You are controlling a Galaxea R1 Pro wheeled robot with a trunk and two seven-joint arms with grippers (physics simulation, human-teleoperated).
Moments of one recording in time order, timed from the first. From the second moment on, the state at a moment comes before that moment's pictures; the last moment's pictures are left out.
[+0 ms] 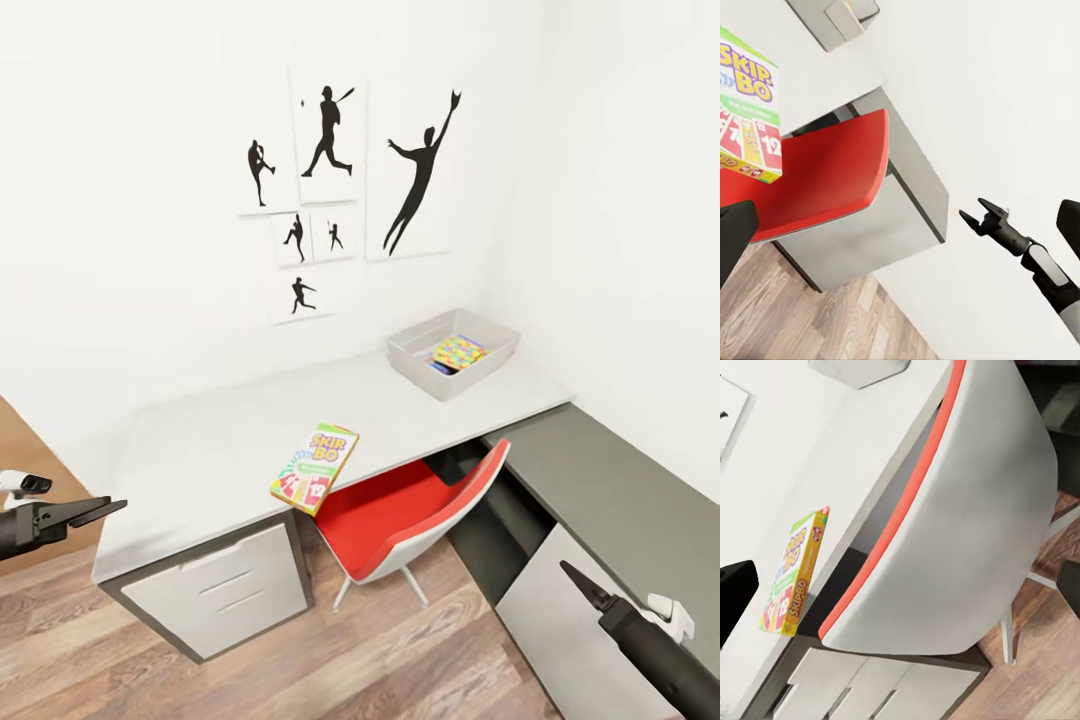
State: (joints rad) left arm -0.44 0.68 0.27 -1.02 0.43 0.85 -1.57; right arm 0.04 -0.09 -0.57 -1.52 -0.70 0.63 0.59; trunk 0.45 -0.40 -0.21
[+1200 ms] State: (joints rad) left arm -0.44 0.67 0.27 -1.02 0.43 0.85 -1.57; right arm 0.04 -0.09 -0.57 -1.52 -0.70 0.63 0.59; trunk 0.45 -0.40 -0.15
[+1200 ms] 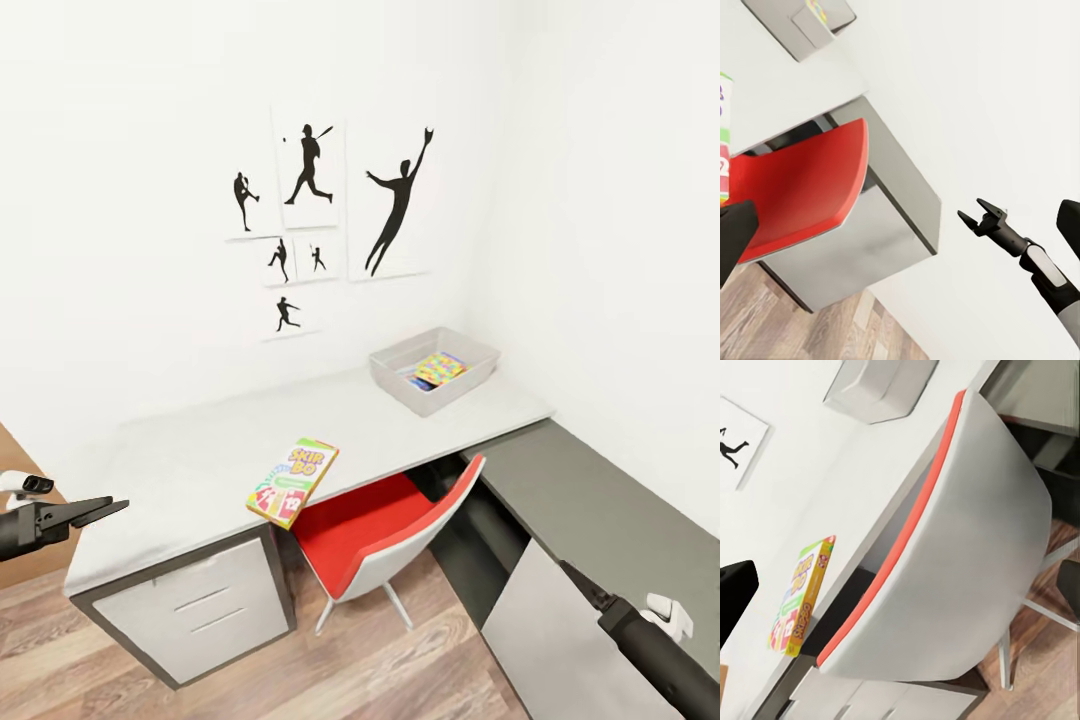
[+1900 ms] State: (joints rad) left arm -0.44 0.67 0.27 -1.02 0.43 0.85 -1.57; right arm 0.04 -0.09 -0.57 -1.52 -0.70 0.62 0.59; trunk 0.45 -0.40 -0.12
